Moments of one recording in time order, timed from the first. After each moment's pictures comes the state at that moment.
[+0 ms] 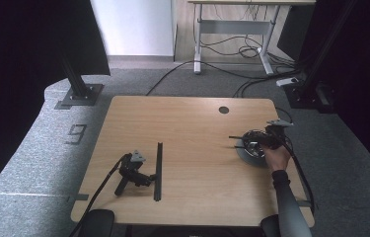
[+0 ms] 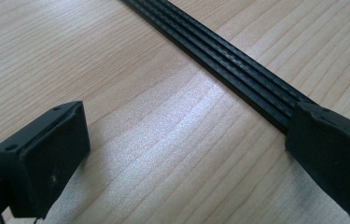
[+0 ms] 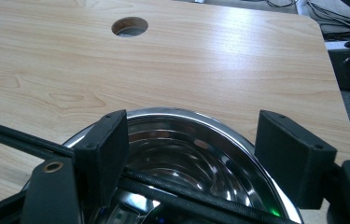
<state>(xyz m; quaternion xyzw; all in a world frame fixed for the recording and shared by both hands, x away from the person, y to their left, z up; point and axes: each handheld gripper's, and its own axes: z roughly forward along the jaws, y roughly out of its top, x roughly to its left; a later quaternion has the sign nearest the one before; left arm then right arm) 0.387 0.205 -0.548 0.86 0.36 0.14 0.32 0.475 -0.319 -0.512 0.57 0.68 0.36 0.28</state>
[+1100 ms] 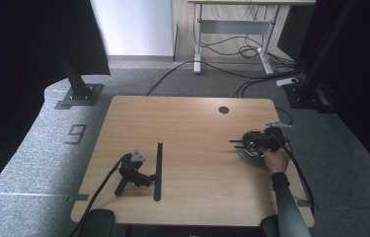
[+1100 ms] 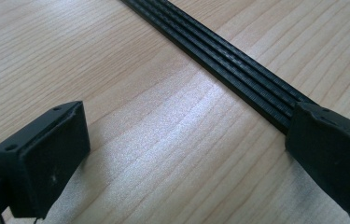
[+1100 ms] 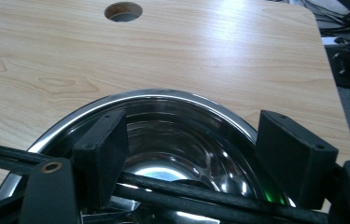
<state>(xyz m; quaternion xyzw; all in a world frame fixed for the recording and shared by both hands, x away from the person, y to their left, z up) 0.387 0.205 -0.548 0.86 0.36 0.14 0.32 0.469 -0.316 -0.517 0.57 0.69 0.34 0.29</state>
